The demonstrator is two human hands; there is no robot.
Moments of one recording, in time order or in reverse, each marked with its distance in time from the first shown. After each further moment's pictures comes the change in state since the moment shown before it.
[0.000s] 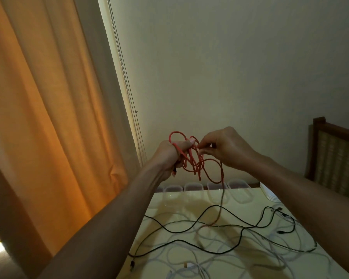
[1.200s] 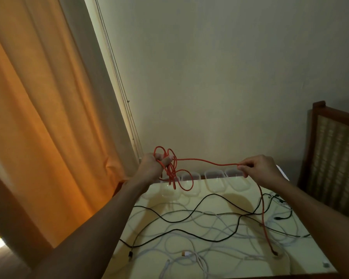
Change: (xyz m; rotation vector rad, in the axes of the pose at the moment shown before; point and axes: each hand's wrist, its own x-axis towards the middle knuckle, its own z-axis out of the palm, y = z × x) left_hand 0.009 -0.079 -0.030 0.352 0.121 0.014; right_hand -0.118 0.113 0.053 0.171 -0.066 0.732
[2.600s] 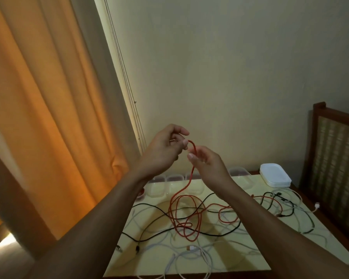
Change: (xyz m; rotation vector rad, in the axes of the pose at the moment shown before) left_hand -0.056 0.076 -0.025 -0.019 -0.126 0.393; right_hand -0.053 -0.159 0.067 0.739 -0.005 -0.101
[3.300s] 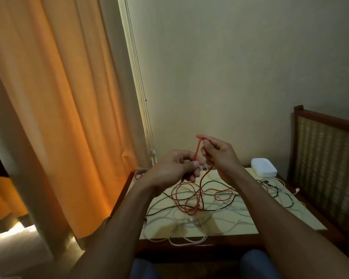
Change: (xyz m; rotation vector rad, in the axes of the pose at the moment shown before) left_hand -0.158 0.044 0.013 -0.208 -0.276 -0.175; right_hand -0.102 -0.043 -0.012 0.233 -0.014 -0.054
